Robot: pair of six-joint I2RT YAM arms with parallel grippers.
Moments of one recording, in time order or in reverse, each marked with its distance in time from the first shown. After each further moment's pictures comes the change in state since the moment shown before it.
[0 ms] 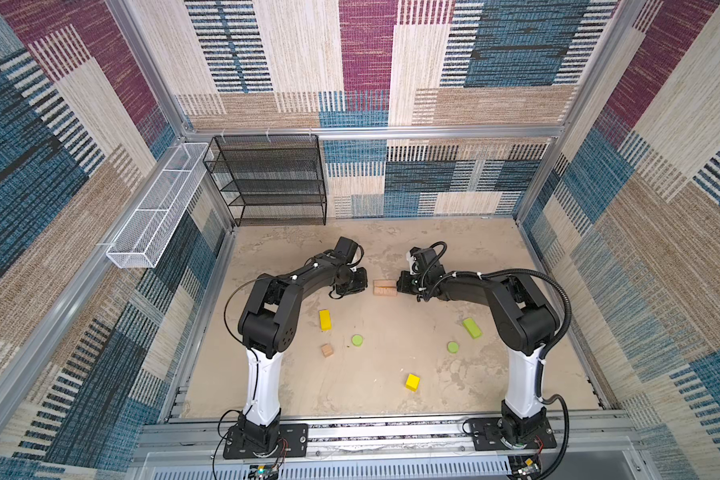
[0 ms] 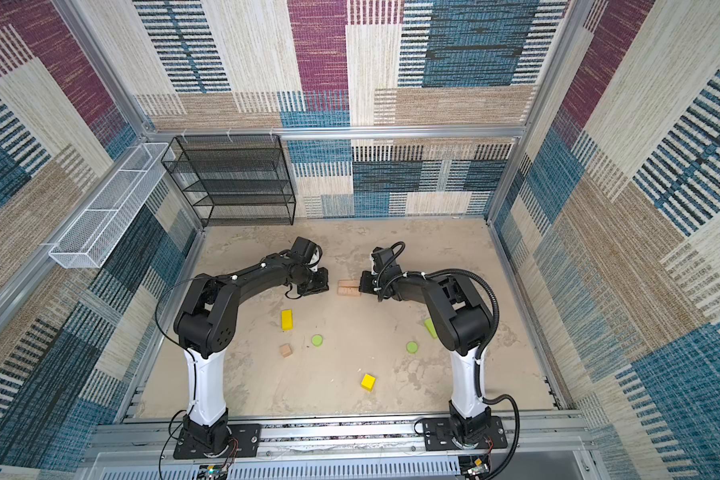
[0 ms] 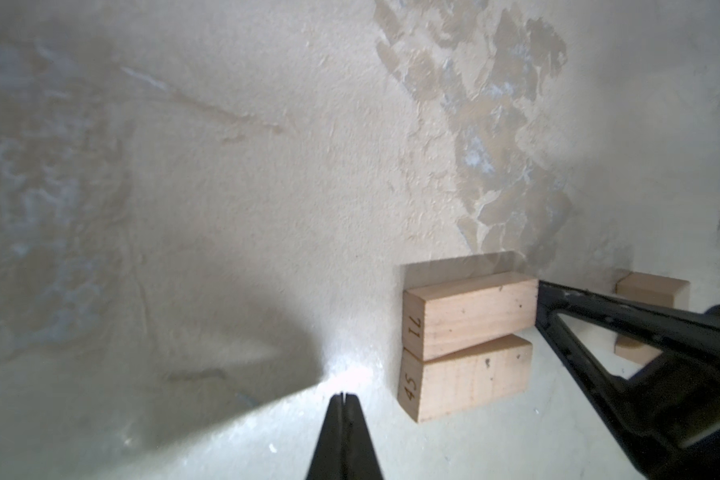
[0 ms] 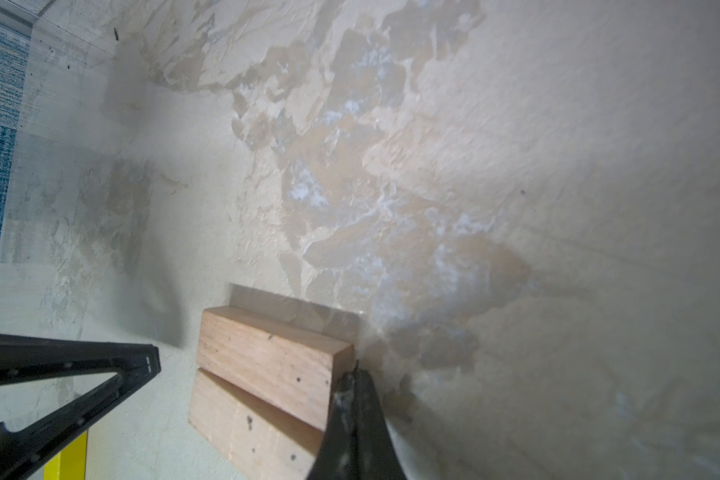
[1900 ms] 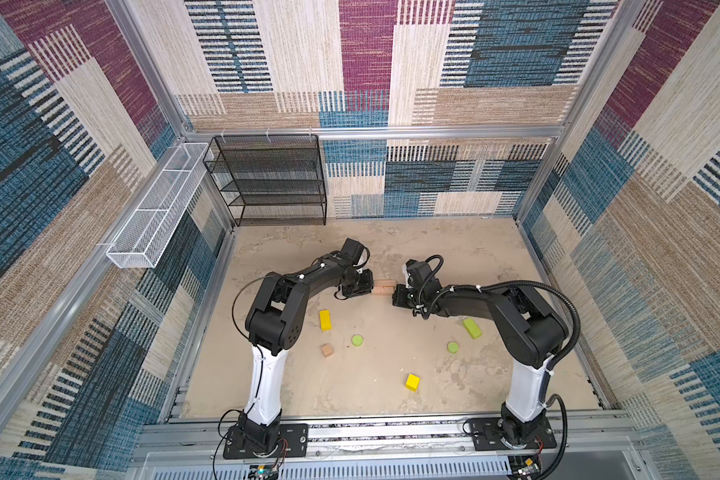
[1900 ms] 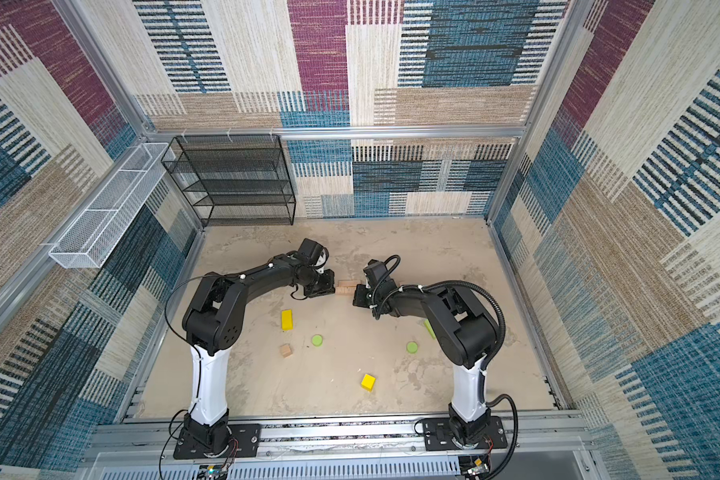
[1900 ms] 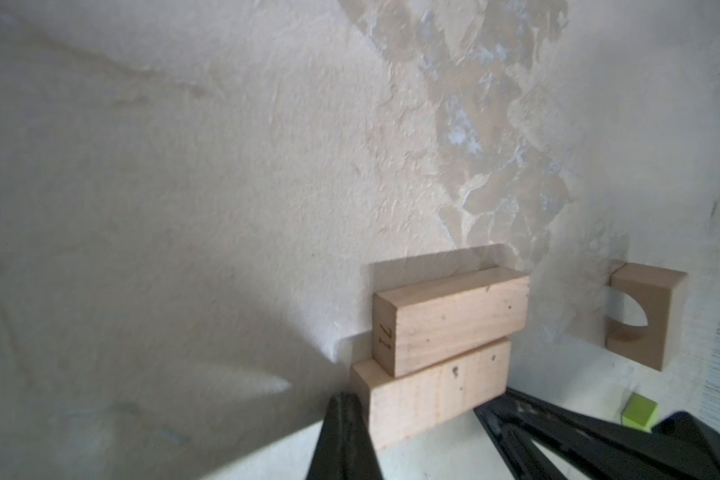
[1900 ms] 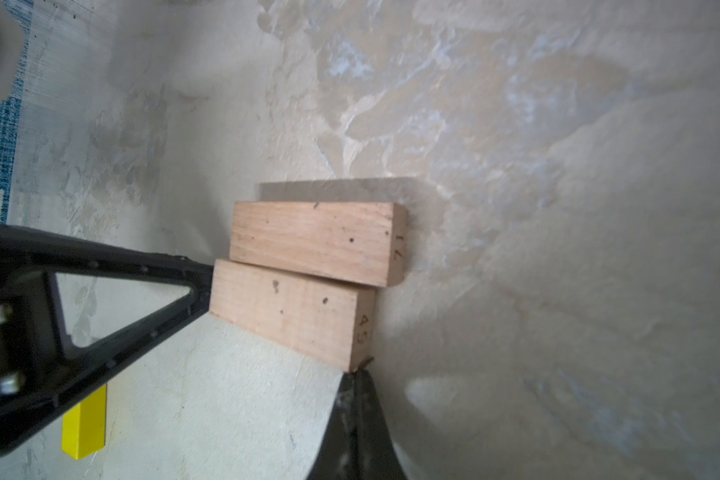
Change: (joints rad) left arm -0.029 0.050 0.040 -0.002 0.035 -0.029; right arm 0.102 -0.098 -0.162 0.060 0.063 0.093
